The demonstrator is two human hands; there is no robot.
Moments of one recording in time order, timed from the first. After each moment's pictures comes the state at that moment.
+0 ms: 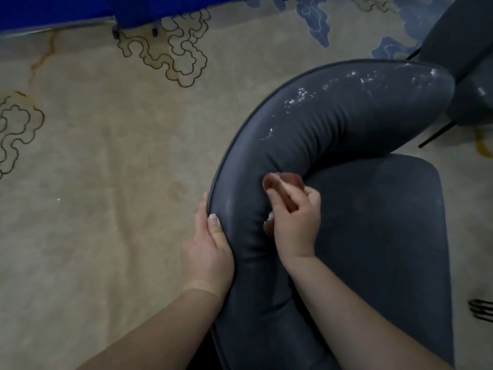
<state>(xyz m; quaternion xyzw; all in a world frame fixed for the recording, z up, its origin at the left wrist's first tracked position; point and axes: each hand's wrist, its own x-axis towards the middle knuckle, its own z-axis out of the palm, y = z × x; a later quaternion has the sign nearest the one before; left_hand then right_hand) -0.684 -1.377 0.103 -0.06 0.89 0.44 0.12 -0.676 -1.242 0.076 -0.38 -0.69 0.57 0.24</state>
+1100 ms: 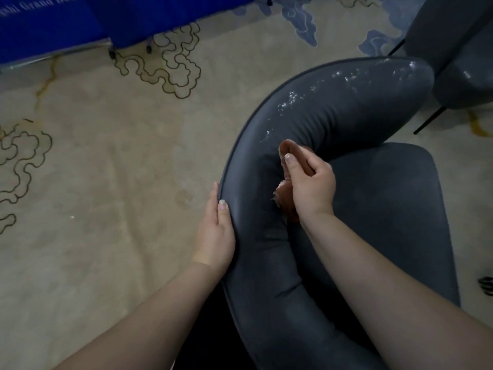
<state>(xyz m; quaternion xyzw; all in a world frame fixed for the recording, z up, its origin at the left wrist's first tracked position) -0.717 -1.382 0.114 0.01 0.84 0.50 0.21 -0.700 -1.214 0.127 -0.42 -0.65 0.59 0.23</state>
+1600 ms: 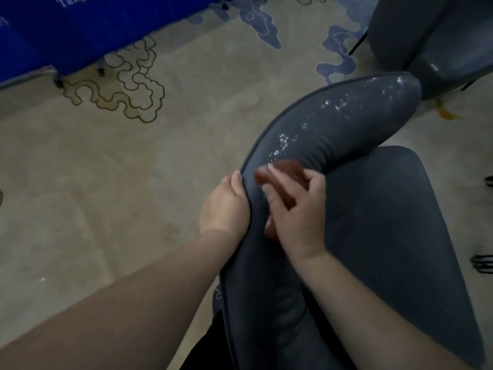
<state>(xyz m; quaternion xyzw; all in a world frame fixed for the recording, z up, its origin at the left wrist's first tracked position) -0.863 -1.277 0.104 0.13 0.90 0.35 0.24 -0.765 -1.201 0.114 -0.39 -0.79 0.40 0.25</state>
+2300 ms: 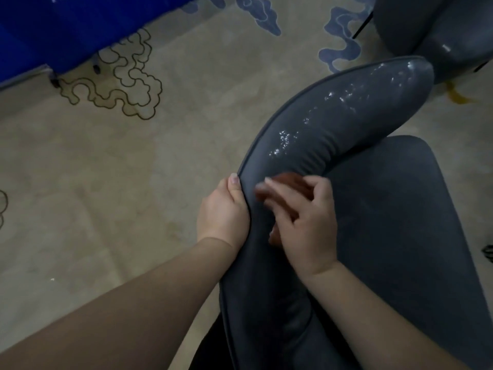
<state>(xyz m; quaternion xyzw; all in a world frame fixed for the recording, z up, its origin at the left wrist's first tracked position) -0.860 -1.278 0.107 0.13 0.90 0.36 0.23 -0.752 -1.199 0.101 -0.33 -0.84 0.32 0.27</state>
